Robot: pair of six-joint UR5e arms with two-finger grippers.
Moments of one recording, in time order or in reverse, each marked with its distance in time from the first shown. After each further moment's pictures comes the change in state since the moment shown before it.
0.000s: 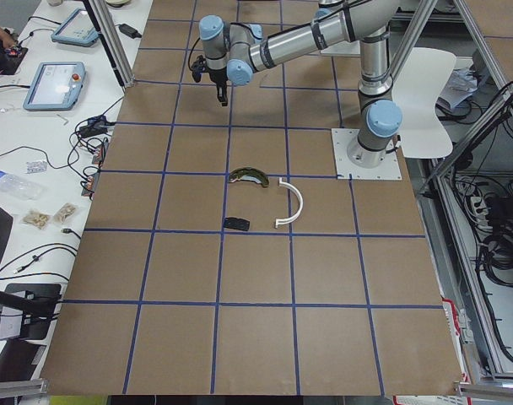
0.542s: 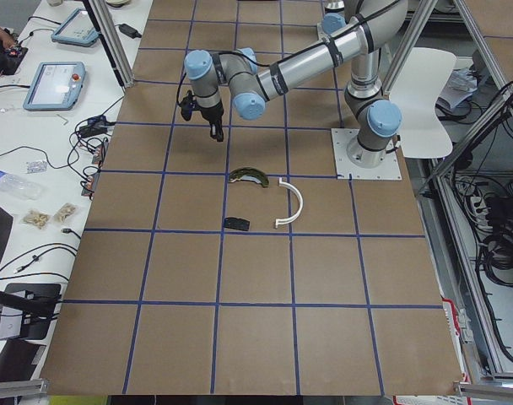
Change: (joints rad) left arm 0.382 0.023 -0.005 -0.059 0.065 0.418; right arm 0.377 -0.034 0.000 0.037 0.010 0.722
